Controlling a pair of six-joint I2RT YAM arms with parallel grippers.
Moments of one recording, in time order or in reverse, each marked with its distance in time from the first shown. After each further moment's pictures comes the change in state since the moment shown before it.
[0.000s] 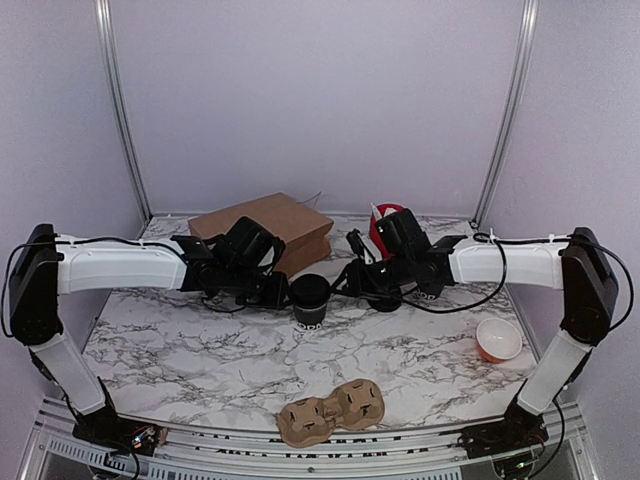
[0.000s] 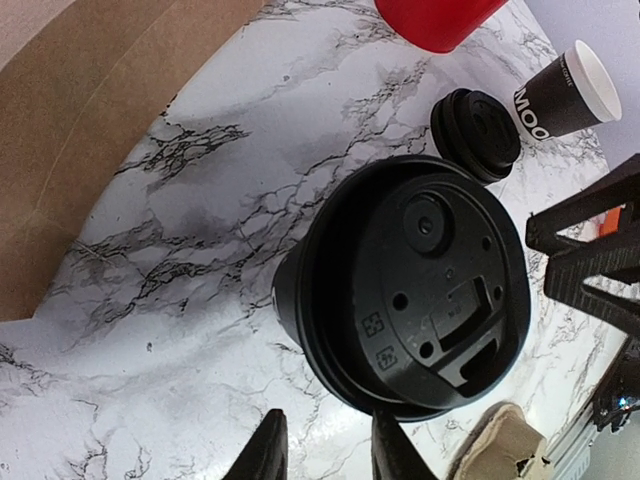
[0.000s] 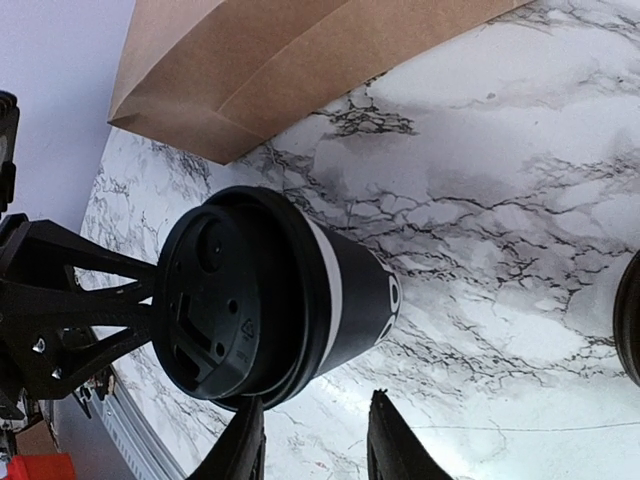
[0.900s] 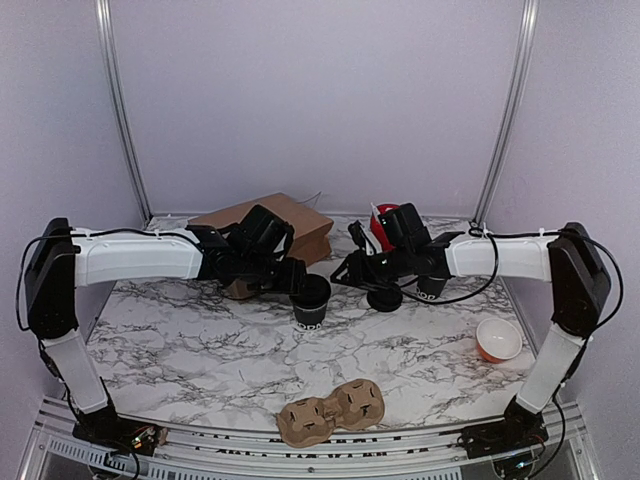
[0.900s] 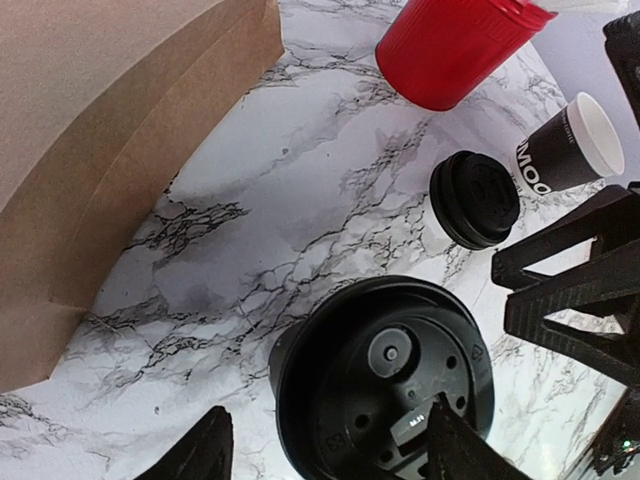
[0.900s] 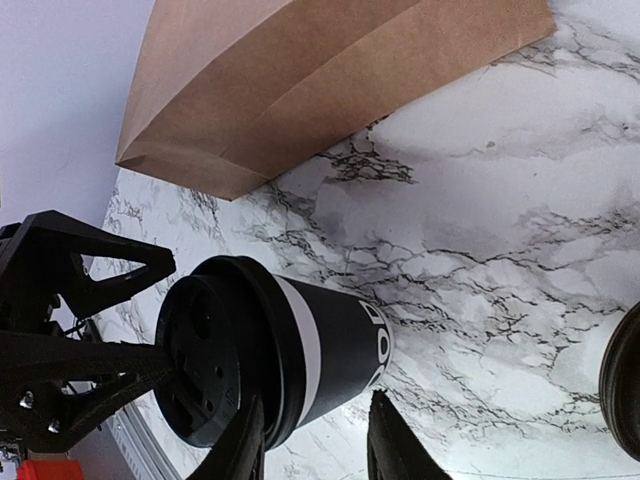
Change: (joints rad) left arm 0.000 0.086 0.138 -0.003 -0.082 0.006; right arm -0.072 0.059 0.034 0.073 -0.079 -0.018
